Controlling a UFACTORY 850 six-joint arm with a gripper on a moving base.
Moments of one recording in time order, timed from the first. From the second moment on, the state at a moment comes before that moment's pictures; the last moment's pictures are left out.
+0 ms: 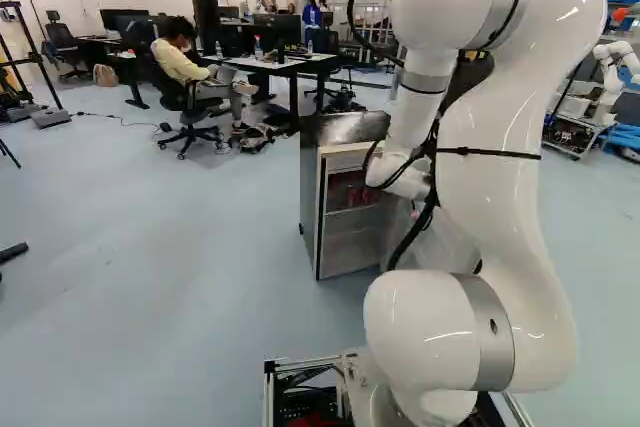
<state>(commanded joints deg) -12.9 -28.2 -36.8 101.0 82.1 0.0</state>
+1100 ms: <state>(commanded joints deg) -6.2 -13.9 -26.1 99.9 81.5 0.0</state>
